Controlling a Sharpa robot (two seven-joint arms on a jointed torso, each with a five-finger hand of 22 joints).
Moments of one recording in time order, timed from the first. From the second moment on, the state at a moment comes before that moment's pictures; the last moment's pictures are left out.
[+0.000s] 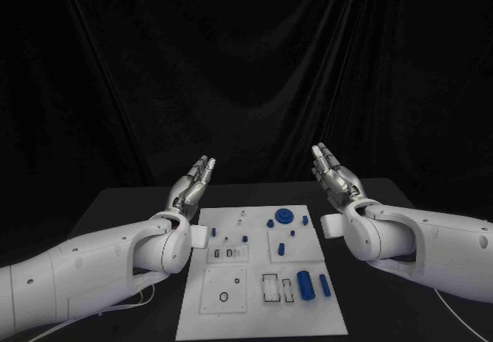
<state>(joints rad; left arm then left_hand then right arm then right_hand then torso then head) 1.15 -0.75 -0.13 1.49 0.05 -0.52 0.59 1.06 0.28 -0.16 0.28 0.25 0.05 -0.02 0.00 0.01 0.00 -0.05 0.01 0.00 0.00 -0.03 0.00 0.00 0.12 0.00 0.00 0.00 0.00 1.23 -0.85 -0.19 1.58 0.13 -0.55 0.55 0.97 0.21 -0.32 0.27 0.24 0.00 -0.18 0.00 0.00 0.00 -0.22 0.00 0.00 0.00 -0.03 0.00 0.00 0.16 0.00 -0.03 0.00 0.00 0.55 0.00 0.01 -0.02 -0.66</state>
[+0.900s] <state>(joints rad) 1.21 -0.77 -0.21 1.40 0.13 0.00 0.67 1.41 0.27 -0.13 0.24 0.59 0.33 -0.02 0.05 0.04 0.06 -0.06 0.02 0.02 0.00 -0.01 0.00 0.00 0.17 0.00 0.10 0.00 0.00 1.25 -0.86 -0.21 1.53 0.20 -0.28 0.57 1.08 0.04 -0.22 0.29 0.17 0.46 0.06 0.26 0.12 0.34 0.11 0.41 0.09 0.48 0.19 0.25 0.13 0.16 0.56 0.28 0.32 0.15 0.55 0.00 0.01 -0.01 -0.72</state>
